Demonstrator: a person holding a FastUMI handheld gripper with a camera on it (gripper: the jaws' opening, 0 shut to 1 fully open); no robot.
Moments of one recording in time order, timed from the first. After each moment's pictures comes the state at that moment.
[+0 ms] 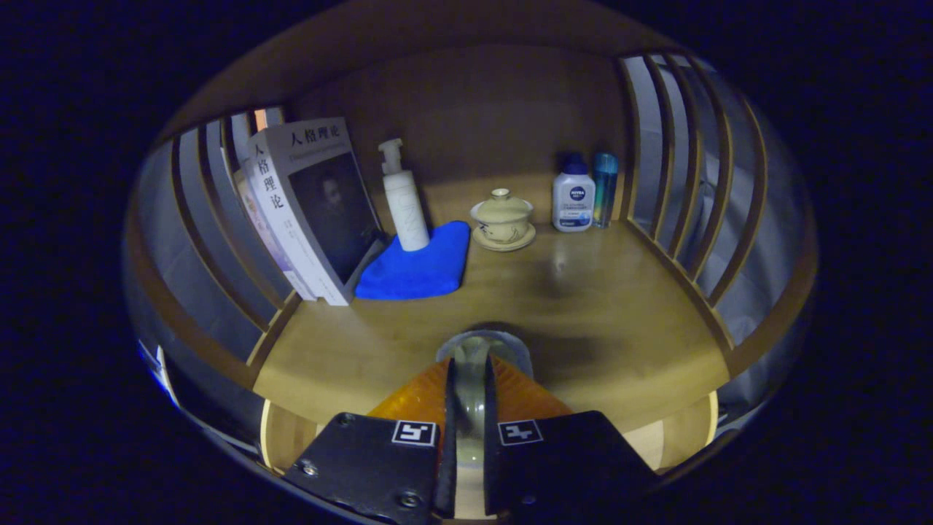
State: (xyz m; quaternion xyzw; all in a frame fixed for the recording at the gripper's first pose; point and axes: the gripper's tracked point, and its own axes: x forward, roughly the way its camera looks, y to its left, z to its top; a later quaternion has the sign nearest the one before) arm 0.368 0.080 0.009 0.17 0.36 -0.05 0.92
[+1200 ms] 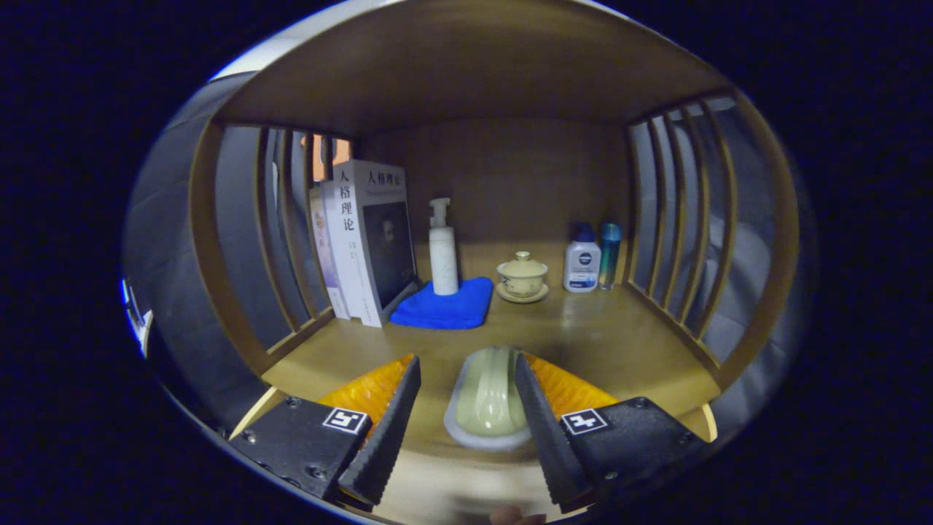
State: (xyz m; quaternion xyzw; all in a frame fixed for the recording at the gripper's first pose) arm 0.306 0.092 0.035 0.10 0.20 -0.02 0.97
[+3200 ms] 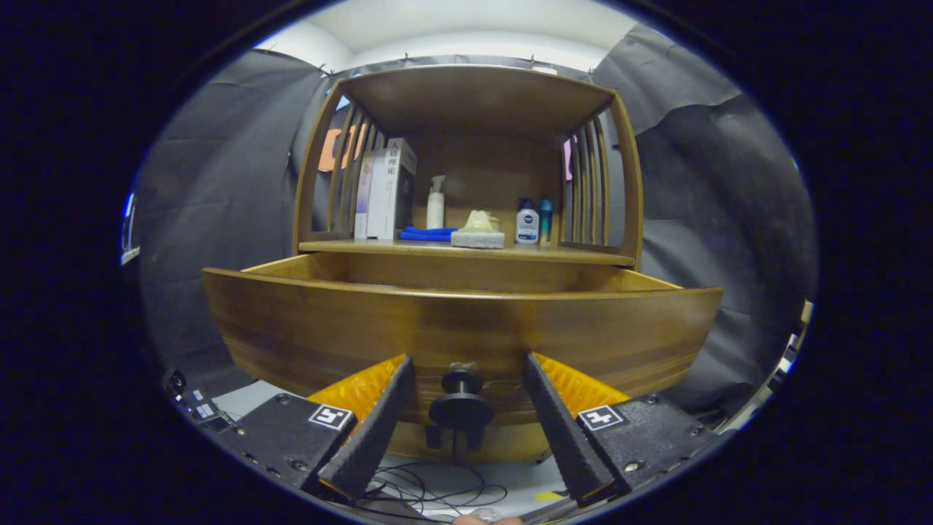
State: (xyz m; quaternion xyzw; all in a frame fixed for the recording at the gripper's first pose) arm 0.106 0.142 -0.092 0.05 0.14 -0.10 0.98
